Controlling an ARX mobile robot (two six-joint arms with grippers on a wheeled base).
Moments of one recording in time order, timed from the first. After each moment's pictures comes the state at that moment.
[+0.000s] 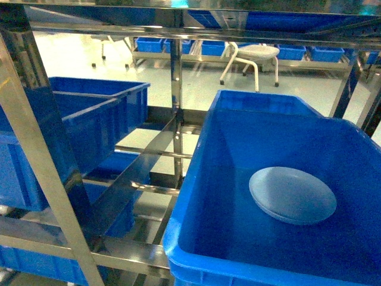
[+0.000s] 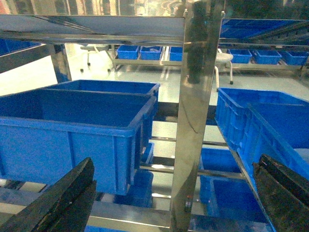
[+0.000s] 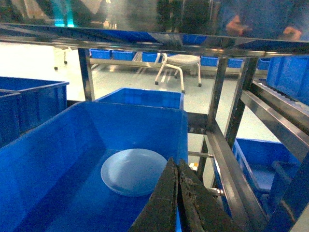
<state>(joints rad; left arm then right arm) 0.00 0.01 0.01 0.00 0.00 0.00 0.00 0.00 0.01 0.00 0.00 -0.01</state>
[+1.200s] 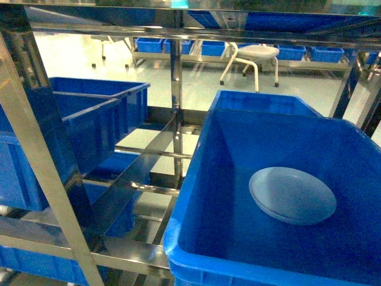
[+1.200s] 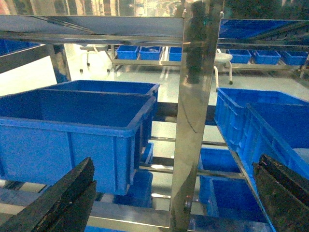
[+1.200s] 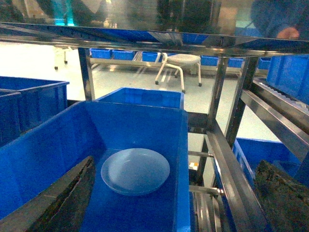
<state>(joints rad) 0.00 0.01 0.01 0.00 0.00 0.00 0.00 0.00 0.01 -0.01 0.00 -0.01</state>
